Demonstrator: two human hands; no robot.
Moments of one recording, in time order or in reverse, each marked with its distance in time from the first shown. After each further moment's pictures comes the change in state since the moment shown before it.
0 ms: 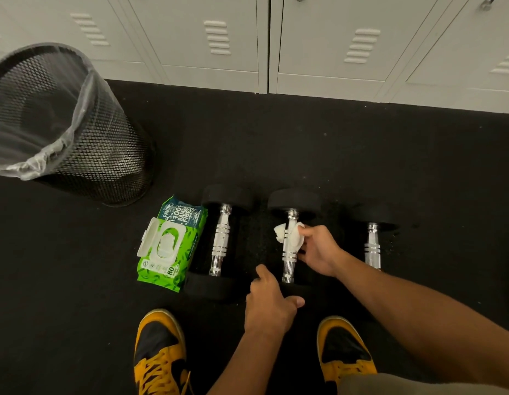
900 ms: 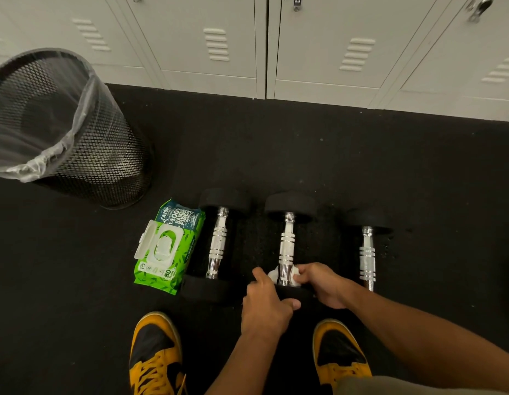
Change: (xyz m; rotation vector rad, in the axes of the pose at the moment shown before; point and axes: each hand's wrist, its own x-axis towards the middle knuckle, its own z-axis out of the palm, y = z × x) left_hand -0.003 0.001 0.001 0.011 0.022 0.017; right_hand -0.022 0.041 -0.036 -0.447 -0.144 0.205
